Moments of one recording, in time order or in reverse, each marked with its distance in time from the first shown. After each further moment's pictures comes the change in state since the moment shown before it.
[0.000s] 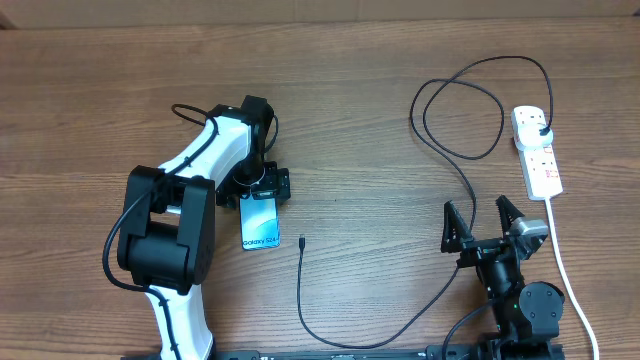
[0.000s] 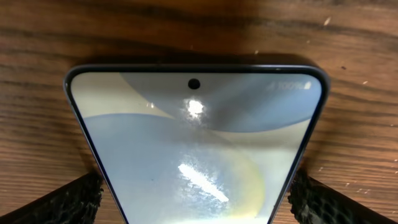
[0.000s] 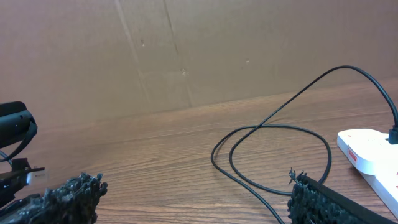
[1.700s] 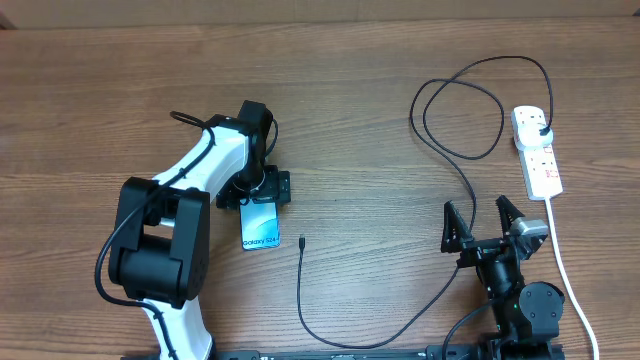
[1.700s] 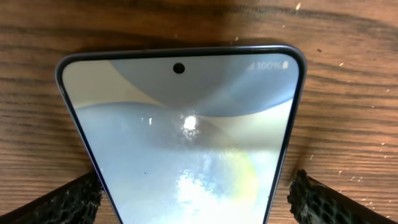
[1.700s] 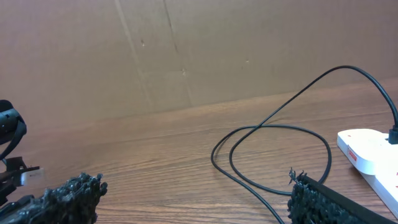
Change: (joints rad) left arm -0.006 -0.084 -0.100 0.090 0.006 0.026; right arm 0.000 0.000 0.000 0.000 0.000 -0.001
